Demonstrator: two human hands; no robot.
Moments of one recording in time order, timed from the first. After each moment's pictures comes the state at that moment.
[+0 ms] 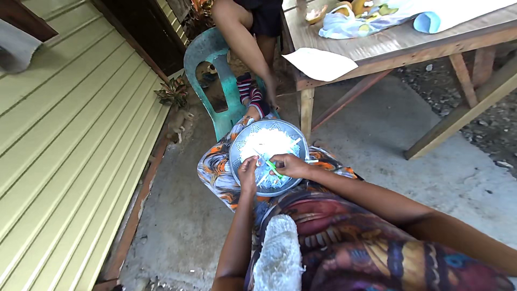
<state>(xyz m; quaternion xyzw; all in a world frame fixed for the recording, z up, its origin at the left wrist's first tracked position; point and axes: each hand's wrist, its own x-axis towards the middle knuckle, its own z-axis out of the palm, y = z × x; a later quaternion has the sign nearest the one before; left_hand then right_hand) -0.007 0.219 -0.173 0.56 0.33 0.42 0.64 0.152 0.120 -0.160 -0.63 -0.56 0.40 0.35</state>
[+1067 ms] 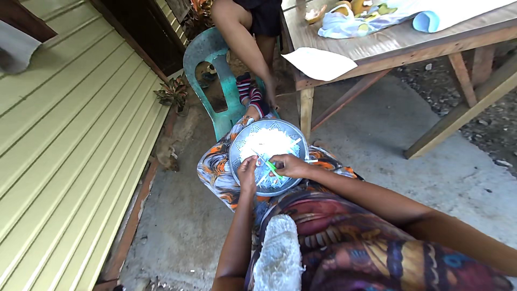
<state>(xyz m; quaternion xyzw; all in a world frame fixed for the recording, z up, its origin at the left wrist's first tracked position) -0.006 0.219 -0.173 0.55 0.34 0.42 0.64 0.152 0.120 -0.159 -0.63 -0.56 0.41 0.34</state>
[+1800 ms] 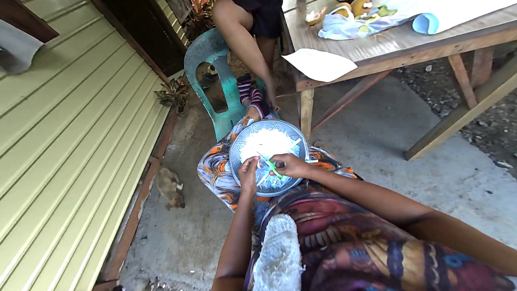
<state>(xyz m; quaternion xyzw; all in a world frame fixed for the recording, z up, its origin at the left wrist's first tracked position) -0.007 0.218 -0.173 0.56 0.33 0.40 0.64 0.153 0.120 -0.160 -0.63 -0.56 0.41 0.35</state>
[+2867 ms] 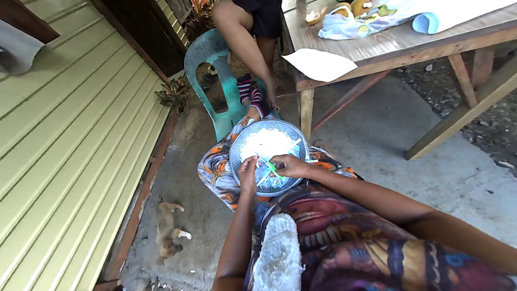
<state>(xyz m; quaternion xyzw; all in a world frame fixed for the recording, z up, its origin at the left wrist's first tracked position) -0.007 0.219 -0.172 0.55 0.33 0.42 0.64 0.154 0.120 -0.161 -0.62 -0.58 0.41 0.34</state>
